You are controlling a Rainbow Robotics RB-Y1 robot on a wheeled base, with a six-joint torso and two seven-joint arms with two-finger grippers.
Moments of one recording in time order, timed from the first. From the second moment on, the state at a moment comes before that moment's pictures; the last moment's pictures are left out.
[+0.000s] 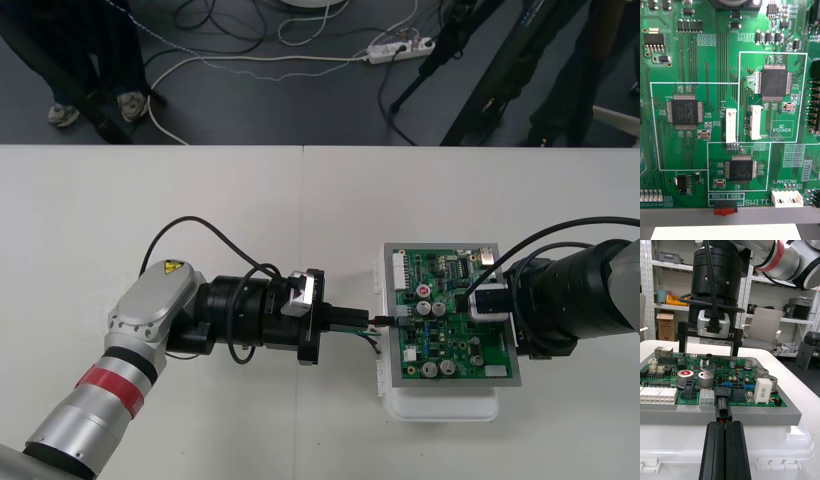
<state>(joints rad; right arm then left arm) -0.15 -0.78 0.21 -2.11 2.36 -1.54 -0.54 -0.39 0.20 -0.27 -1.07 -1.23 -1.40 -0.42</state>
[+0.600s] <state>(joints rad) -0.15 -0.77 0.21 -2.11 2.37 -1.54 -0.54 -0.39 0.20 -0.28 -1.07 -1.23 -1.40 -0.42</state>
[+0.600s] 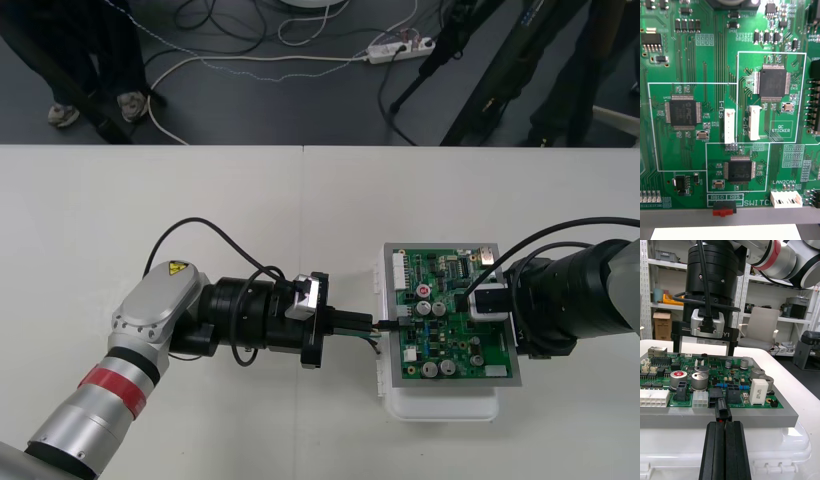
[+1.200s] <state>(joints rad) -0.15 -0.77 0.21 -2.11 2.37 -1.54 -0.54 -0.39 0.20 -0.28 -1.07 -1.22 -1.39 -0.42</state>
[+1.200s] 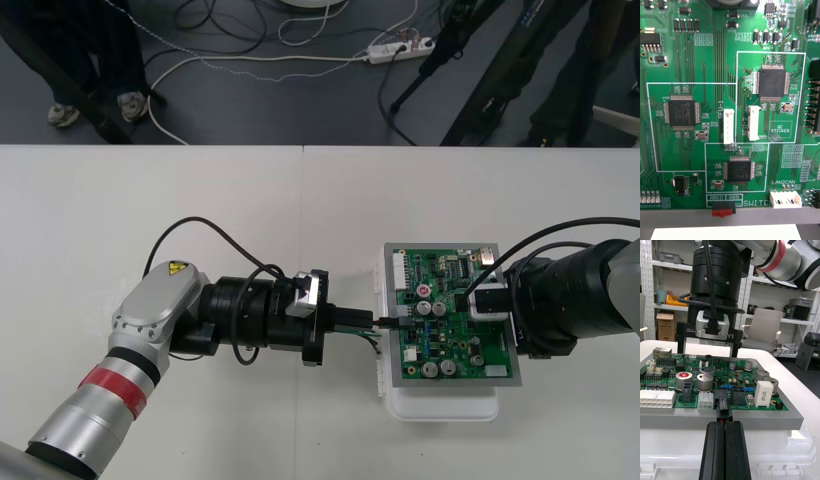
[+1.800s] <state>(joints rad) -0.15 -0.77 0.21 -2.11 2.37 -1.54 -0.54 -0.40 0.20 -0.28 -1.07 -1.22 -1.38 -0.43</state>
